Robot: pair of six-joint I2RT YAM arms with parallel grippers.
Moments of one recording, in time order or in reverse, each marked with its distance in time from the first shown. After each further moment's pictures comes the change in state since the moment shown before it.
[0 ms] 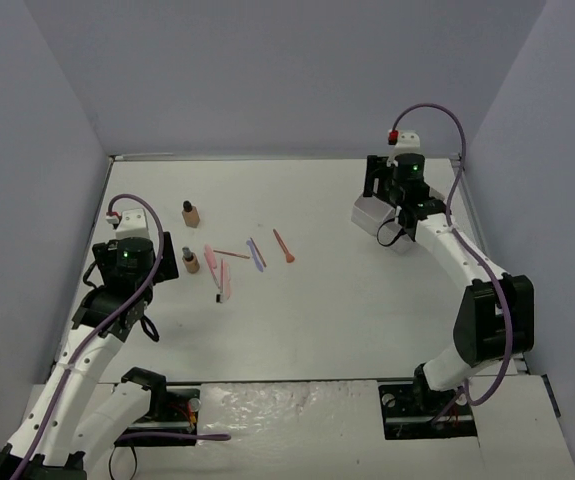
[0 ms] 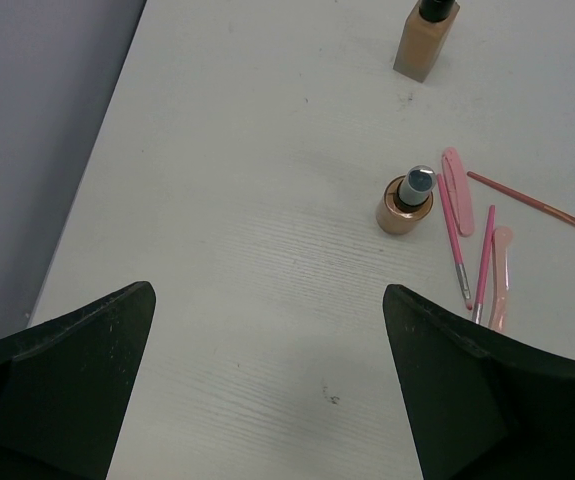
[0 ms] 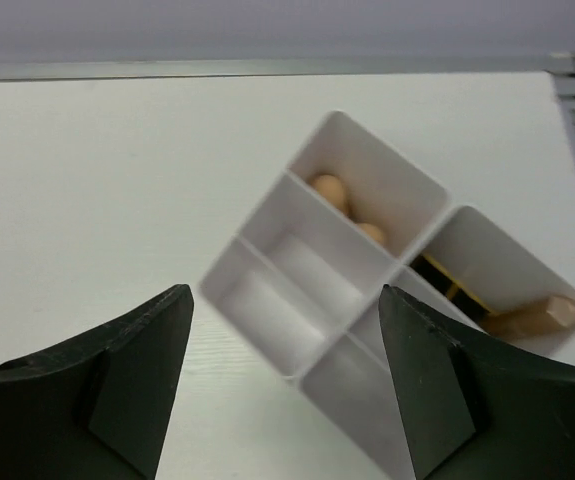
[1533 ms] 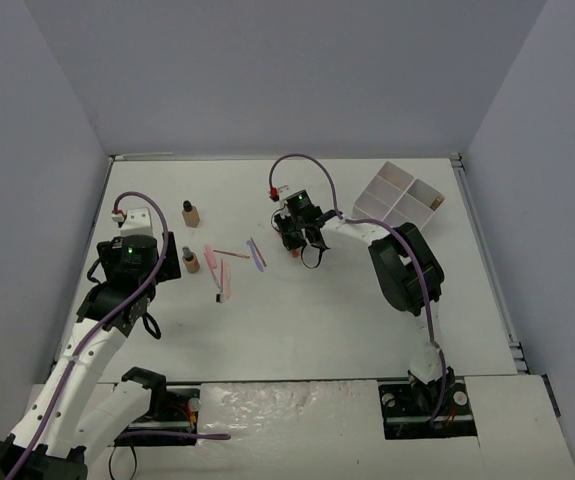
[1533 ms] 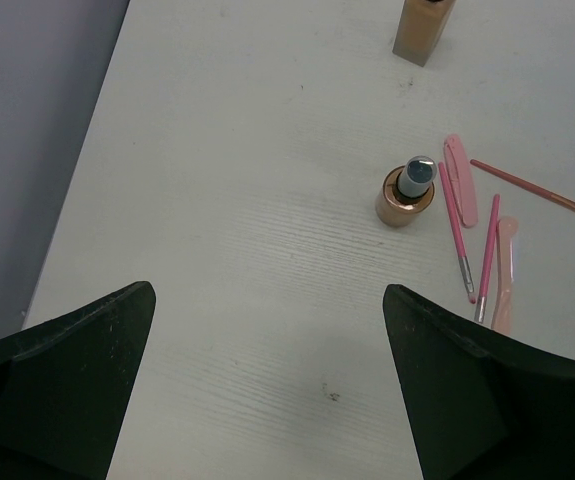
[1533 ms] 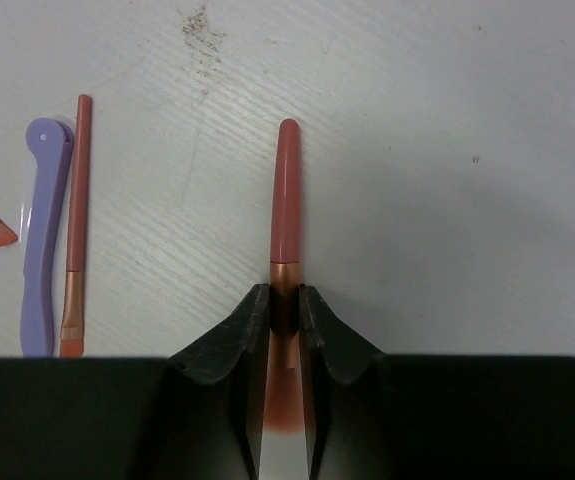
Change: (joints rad) left arm 0.001 0.038 -0.004 0.006 0.012 0.002; right arm 0.446 0.565 0.266 -0.143 -0.211 0.005
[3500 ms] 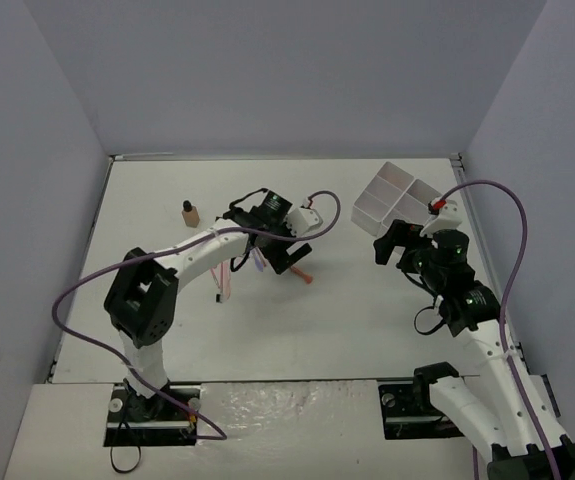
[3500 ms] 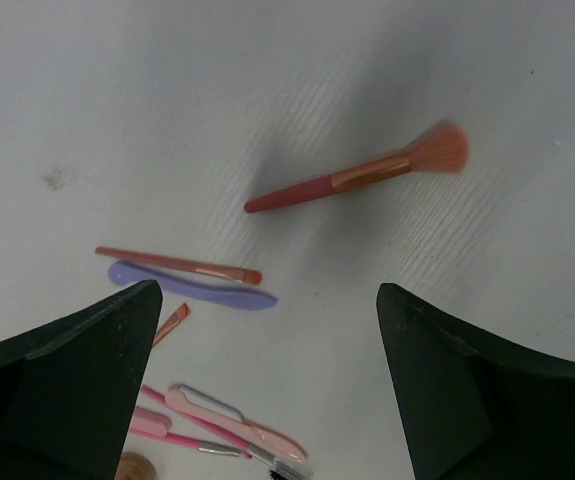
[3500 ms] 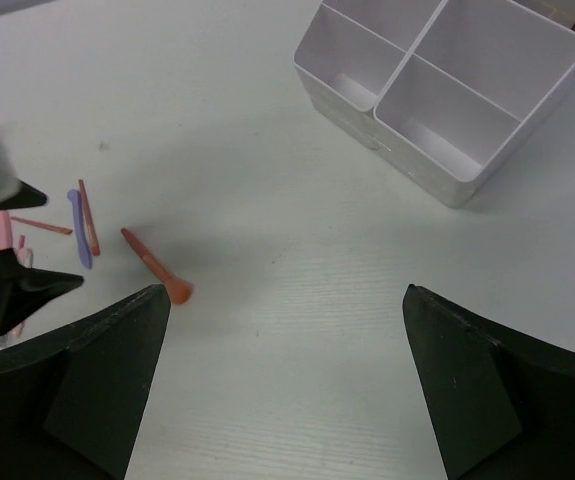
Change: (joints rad) left arm -0.408 0.995 0.602 0.073 0.586 0.568; right arm -0.396 -1.327 -0.683 -0.229 0.050 0.263
